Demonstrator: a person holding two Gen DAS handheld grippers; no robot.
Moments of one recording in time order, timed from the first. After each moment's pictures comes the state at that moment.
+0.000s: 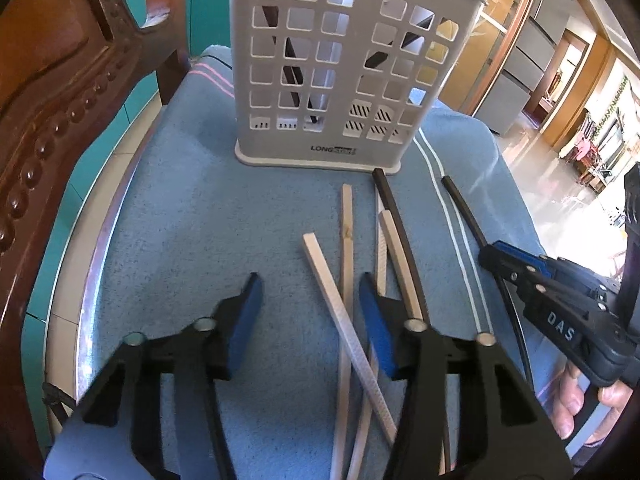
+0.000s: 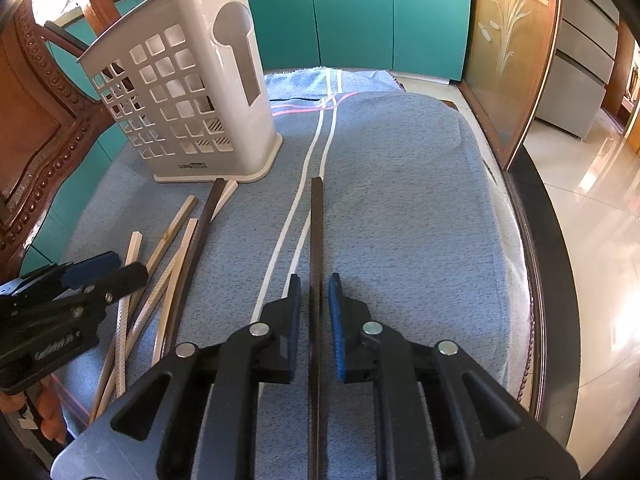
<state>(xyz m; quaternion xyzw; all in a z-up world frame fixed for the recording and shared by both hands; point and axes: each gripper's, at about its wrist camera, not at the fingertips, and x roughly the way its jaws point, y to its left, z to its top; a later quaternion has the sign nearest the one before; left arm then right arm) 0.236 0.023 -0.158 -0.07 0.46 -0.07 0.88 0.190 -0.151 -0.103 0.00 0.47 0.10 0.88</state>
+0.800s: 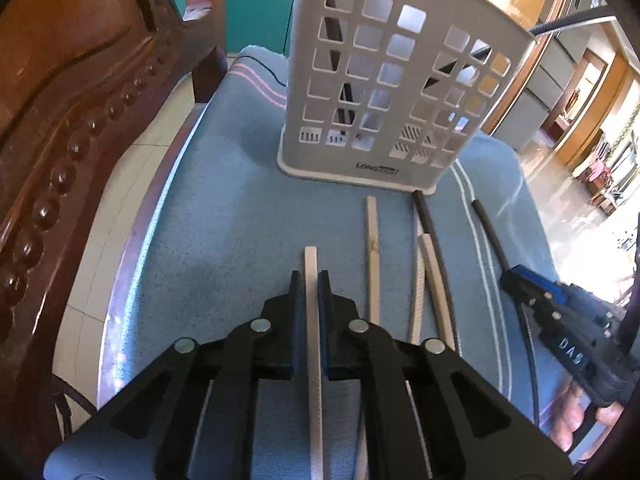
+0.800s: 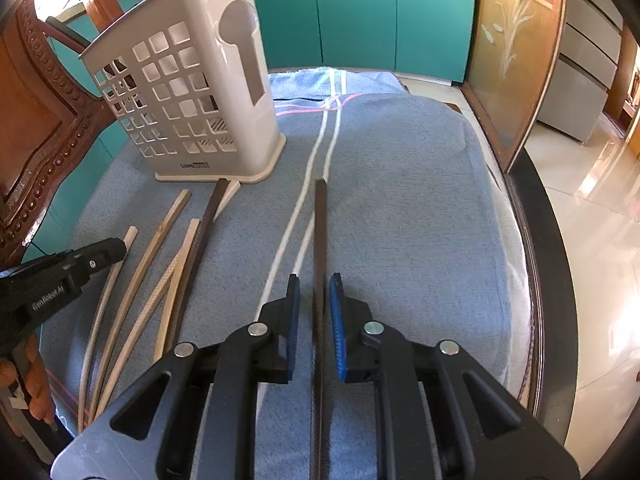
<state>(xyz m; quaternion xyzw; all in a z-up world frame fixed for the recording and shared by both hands) 0.248 0.049 -0.153 -0.09 0.47 -0.03 0.88 0.195 -0.148 -0.101 -0.01 0.47 0.11 0.88</state>
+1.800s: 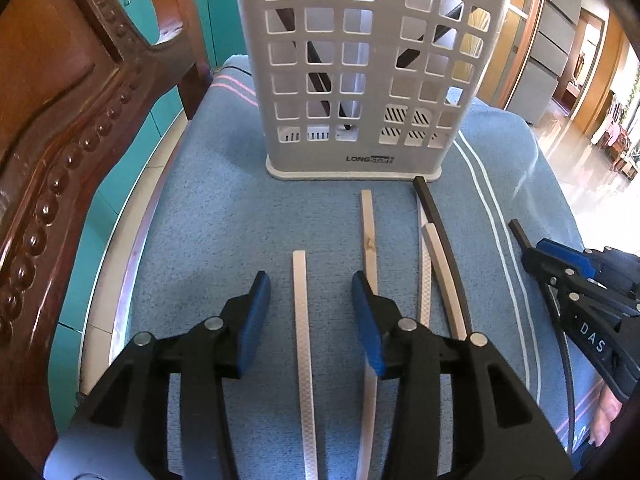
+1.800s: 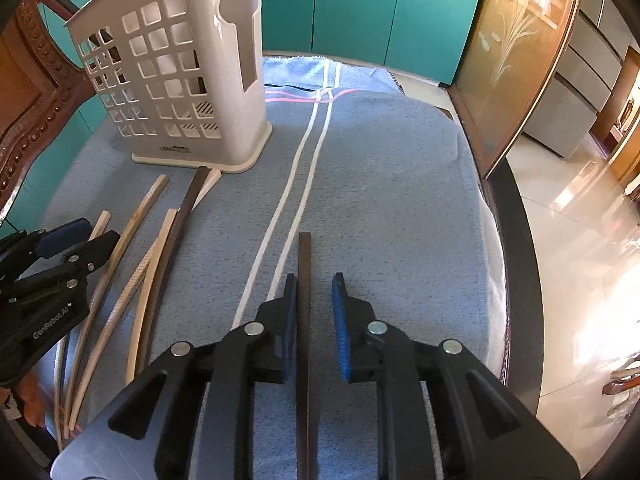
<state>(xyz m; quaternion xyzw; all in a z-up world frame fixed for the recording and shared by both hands) 0.247 0.009 -0.157 -0.01 0.46 0.00 0.89 0.198 -0.135 -0.104 -0.07 0.49 0.07 0.87</state>
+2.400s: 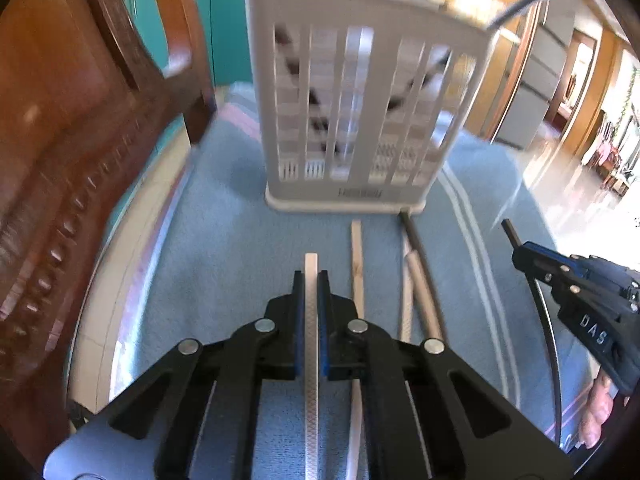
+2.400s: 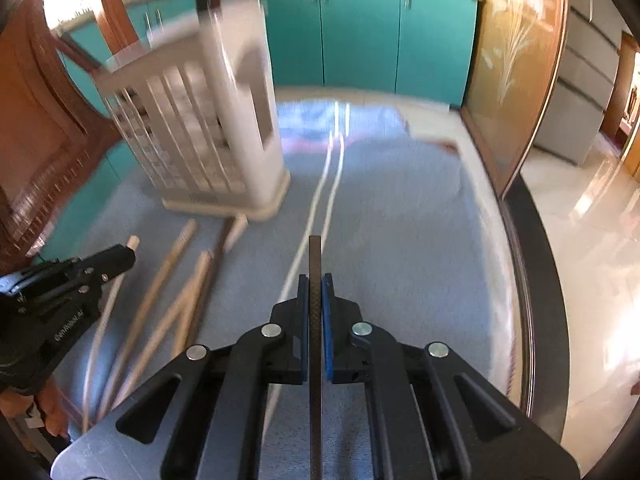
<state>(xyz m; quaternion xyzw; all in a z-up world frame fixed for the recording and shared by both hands) 0.233 0.021 -0.134 -0.03 0.40 -0.01 0.92 0.192 -0.146 -0.074 -0.02 0.42 0.11 0.90</state>
